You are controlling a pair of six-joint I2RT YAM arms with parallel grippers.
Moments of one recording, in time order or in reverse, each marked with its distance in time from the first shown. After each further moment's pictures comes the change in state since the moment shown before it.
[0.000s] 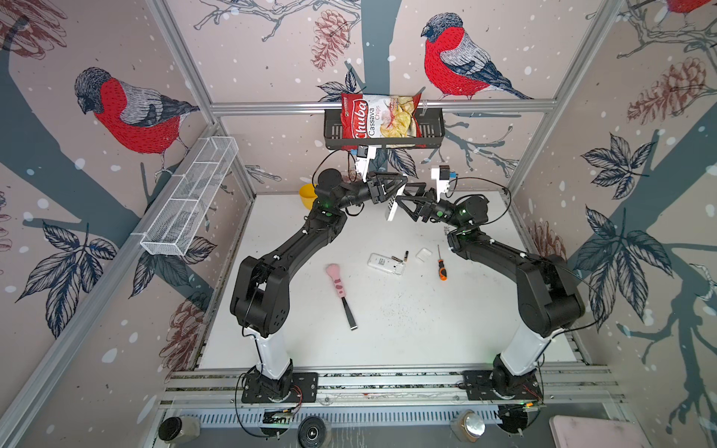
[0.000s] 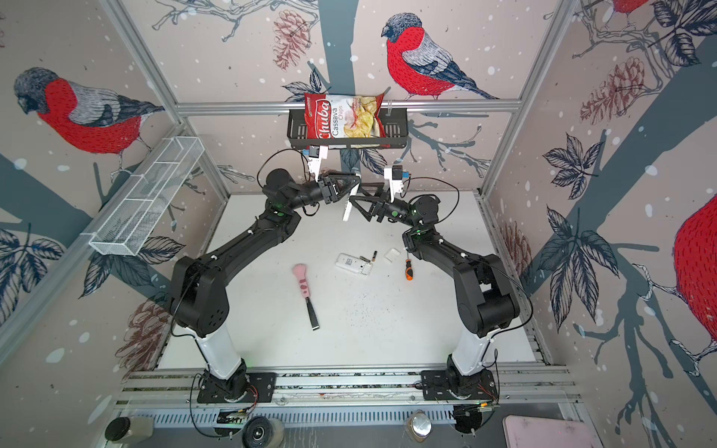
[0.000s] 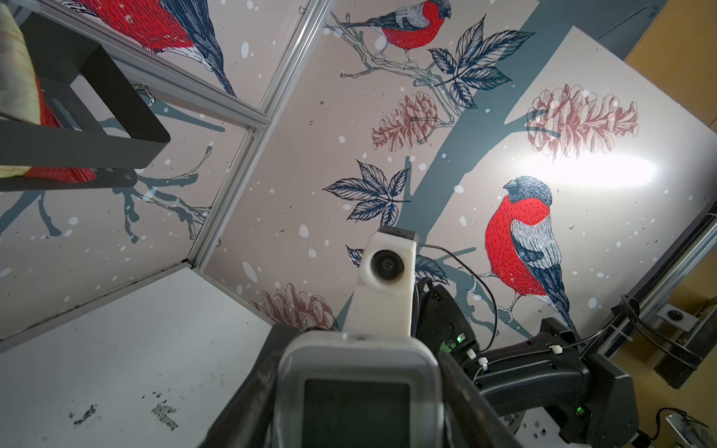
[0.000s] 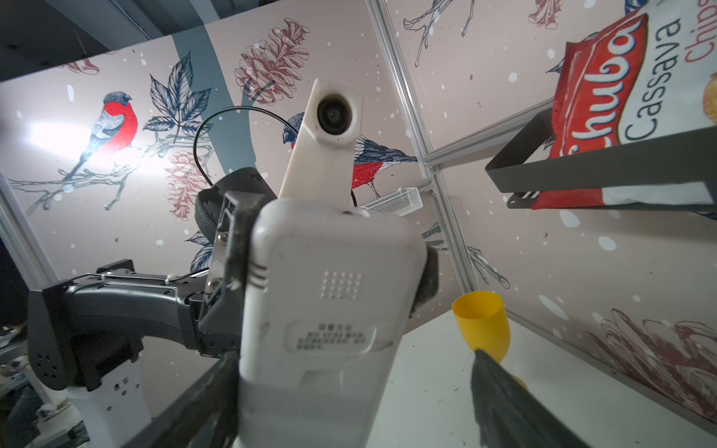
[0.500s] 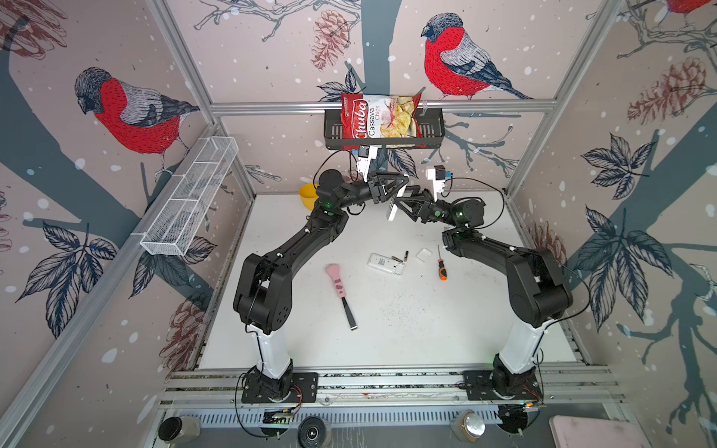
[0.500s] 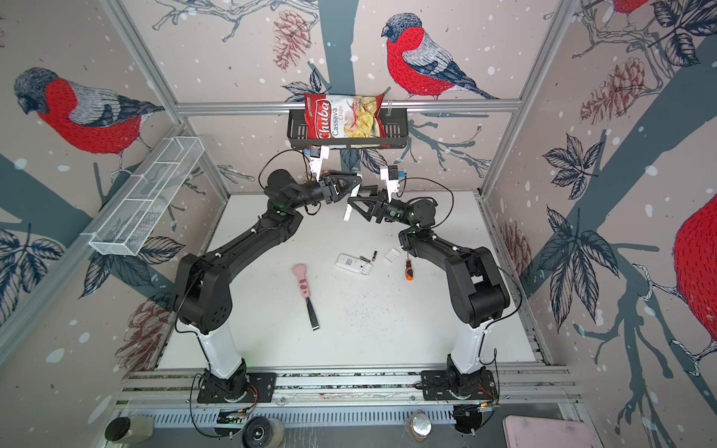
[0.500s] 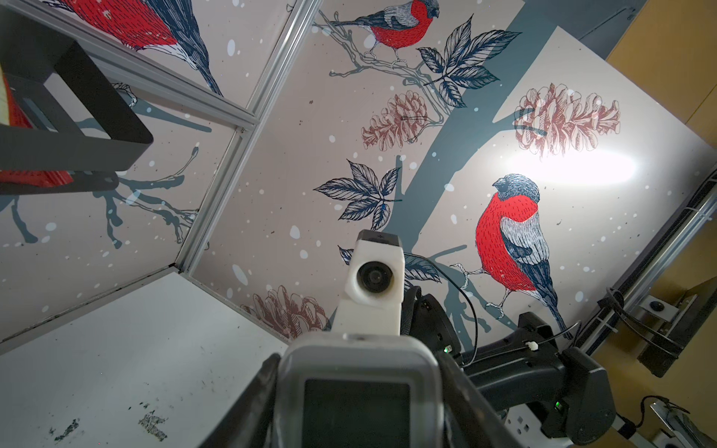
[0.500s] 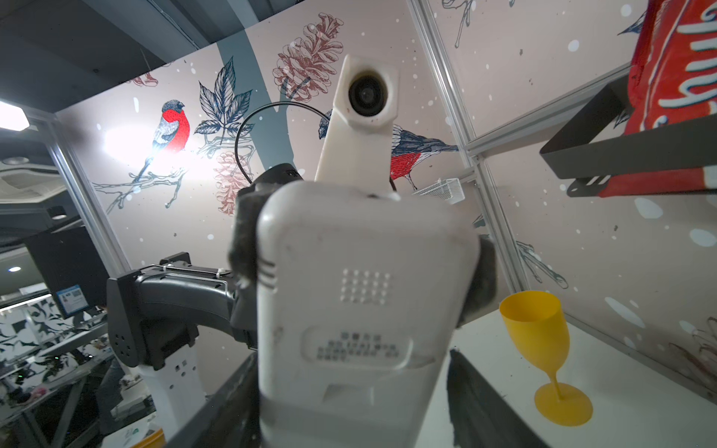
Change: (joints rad) left arm 0.000 0.025 0.009 0.047 0.025 -0.030; right arm 0.011 0.073 0.038 0.158 -0.082 0.169
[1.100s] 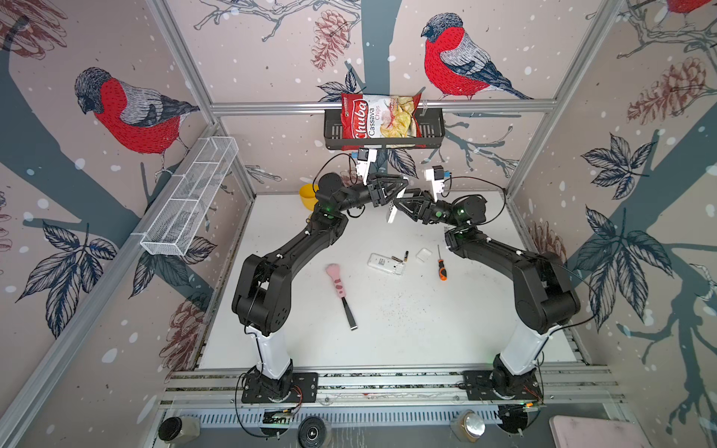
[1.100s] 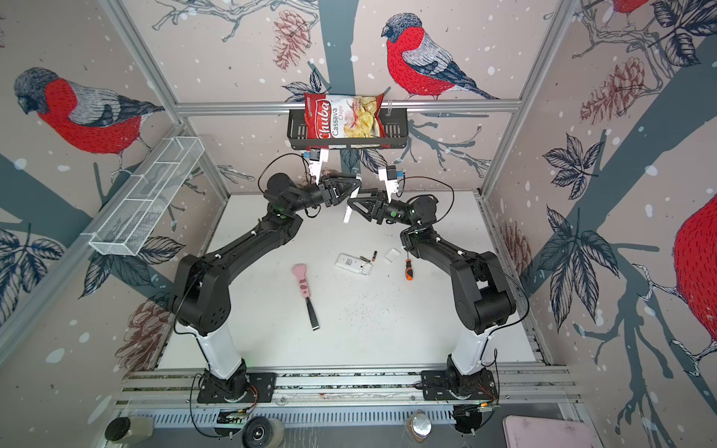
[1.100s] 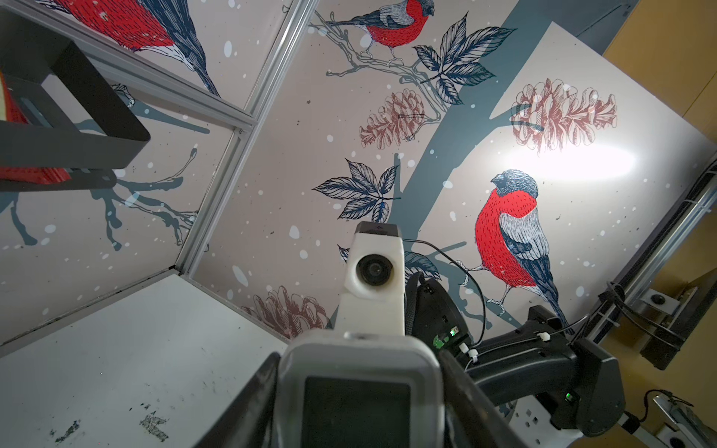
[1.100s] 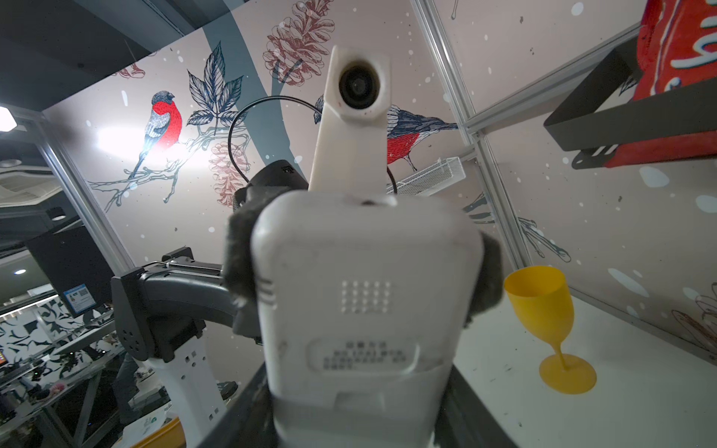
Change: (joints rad) left arm 0.002 -0.015 -0.053 0.044 -0.008 0.013; right arm -0.006 -0.063 -0.021 -0.144 -0.021 -0.055
